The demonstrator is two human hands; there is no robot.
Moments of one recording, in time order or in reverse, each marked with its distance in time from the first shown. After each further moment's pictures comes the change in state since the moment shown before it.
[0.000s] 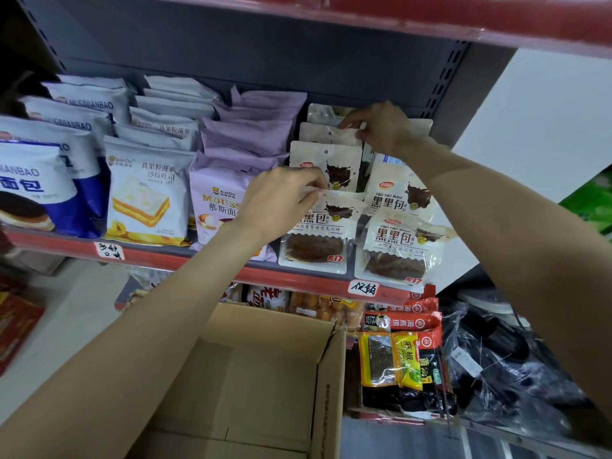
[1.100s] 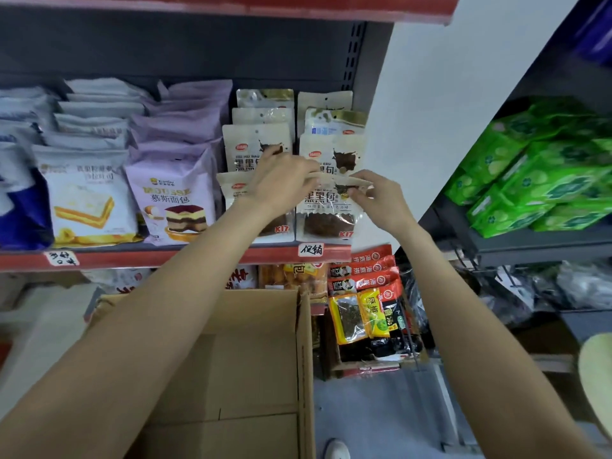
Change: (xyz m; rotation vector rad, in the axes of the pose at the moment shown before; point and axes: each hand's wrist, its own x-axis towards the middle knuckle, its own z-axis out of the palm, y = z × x) left_hand 0.022 0.074 0.039 0.148 -0.195 0.227; right_hand -0.219 0.000 0.016 0.617 0.150 0.413
